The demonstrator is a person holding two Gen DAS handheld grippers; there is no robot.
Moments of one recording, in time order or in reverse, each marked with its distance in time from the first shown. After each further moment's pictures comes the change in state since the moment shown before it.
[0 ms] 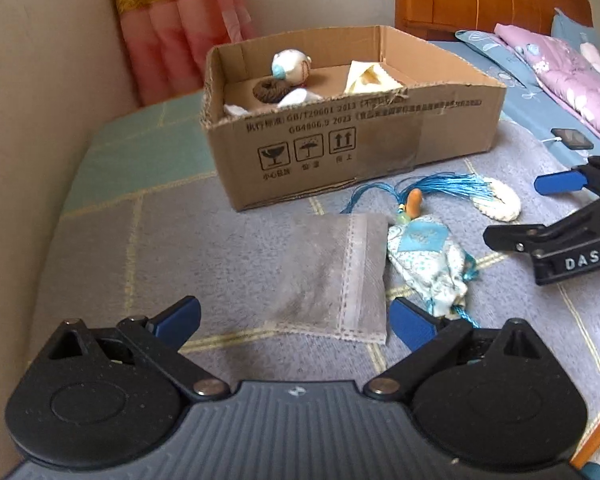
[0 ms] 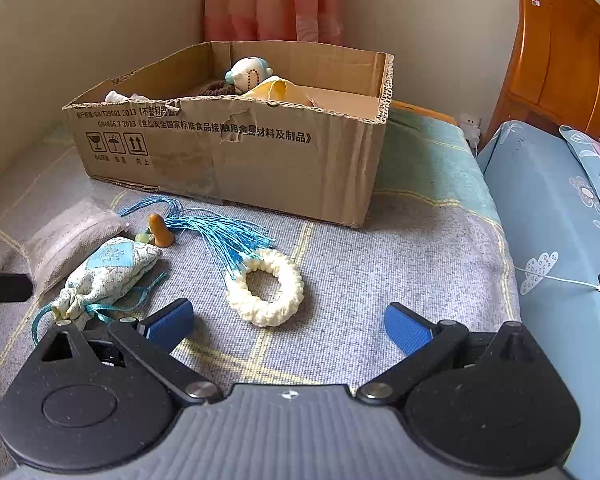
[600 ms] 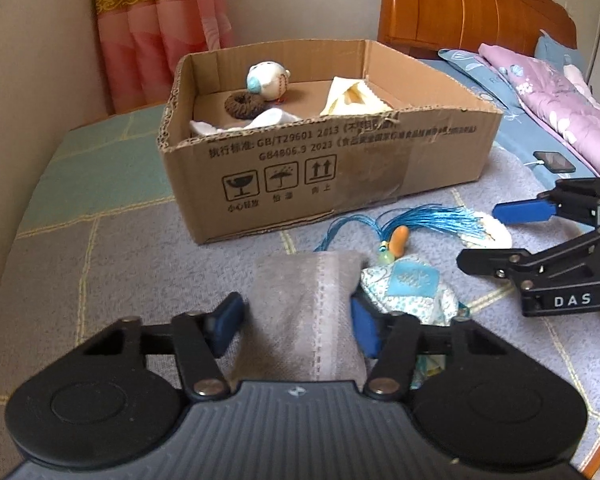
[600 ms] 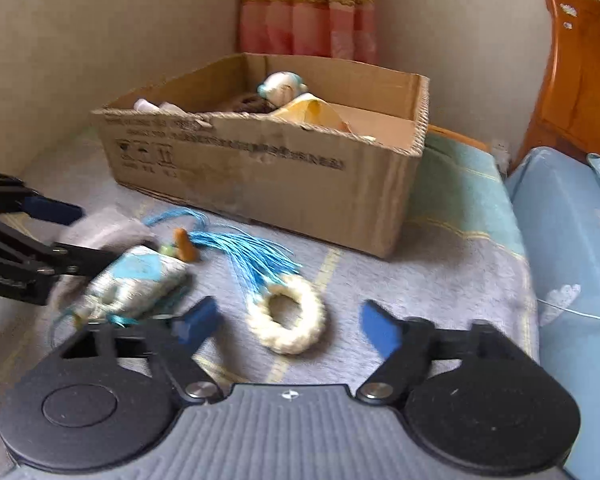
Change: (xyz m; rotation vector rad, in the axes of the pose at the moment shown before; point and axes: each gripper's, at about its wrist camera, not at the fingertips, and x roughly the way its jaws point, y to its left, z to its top) left arm 0.019 -0.002 0.013 -0.026 -0.050 -0.089; right arm 0.003 0.003 0.008 -0.074 -0.042 0.085
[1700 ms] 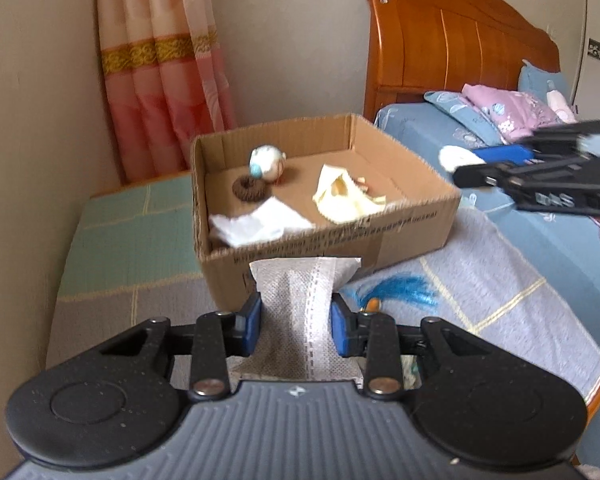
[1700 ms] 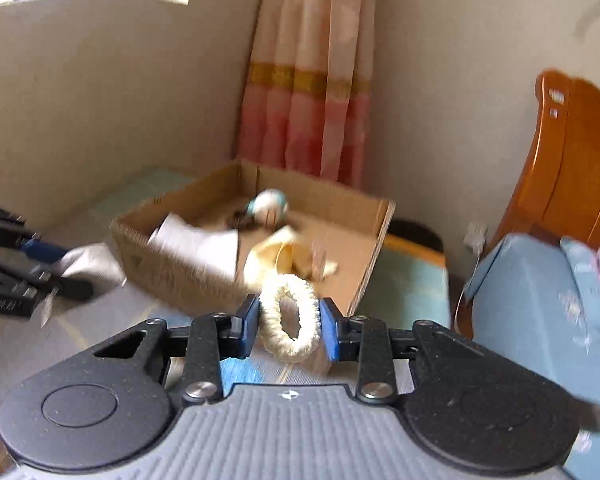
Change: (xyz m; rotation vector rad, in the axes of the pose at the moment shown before) left arm -0.066 0.001 0.039 0.034 -0.128 -0.005; right arm -0.078 -0.008 0.066 -0.102 -0.190 -0.056
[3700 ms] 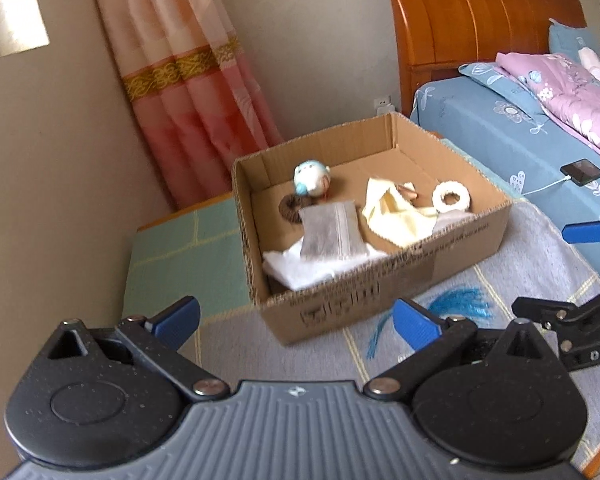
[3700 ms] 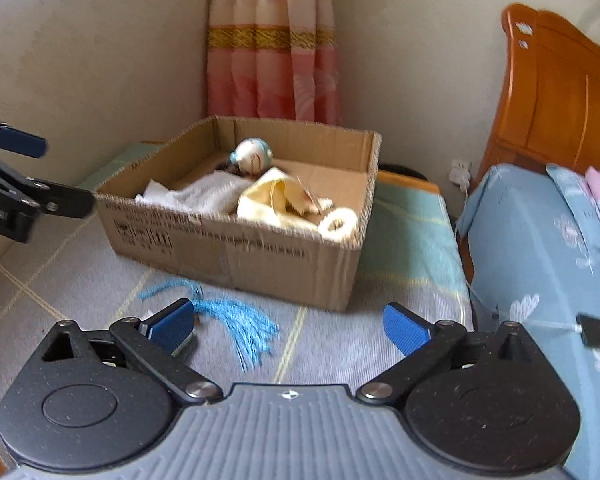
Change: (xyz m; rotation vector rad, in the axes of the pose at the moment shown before) left arm 0.003 -0.007 0.030 0.102 0.063 0.182; right arm 0.014 0.011 -0.038 0.171 0.131 -0.051
